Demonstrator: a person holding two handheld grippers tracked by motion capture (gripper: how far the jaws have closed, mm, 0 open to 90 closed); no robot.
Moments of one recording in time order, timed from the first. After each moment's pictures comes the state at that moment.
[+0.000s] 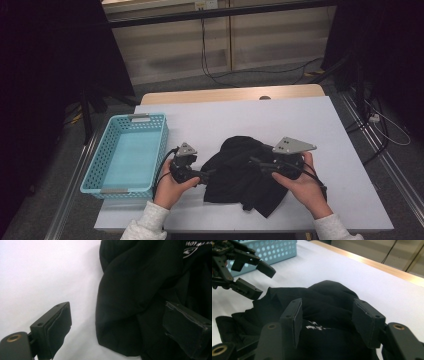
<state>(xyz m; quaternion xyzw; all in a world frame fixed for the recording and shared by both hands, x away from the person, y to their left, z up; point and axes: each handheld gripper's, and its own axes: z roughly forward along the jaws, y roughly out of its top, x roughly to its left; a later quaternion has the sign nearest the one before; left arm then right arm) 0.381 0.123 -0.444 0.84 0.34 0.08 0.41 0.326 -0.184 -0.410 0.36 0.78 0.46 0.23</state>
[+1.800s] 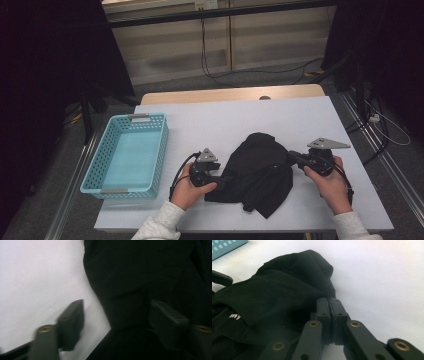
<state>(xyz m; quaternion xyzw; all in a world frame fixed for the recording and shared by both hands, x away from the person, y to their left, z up) 0.375 0.075 -0.467 0.87 0.28 0.05 0.41 0.330 -0.274 -0.447 0.50 0.72 0.43 0.21</state>
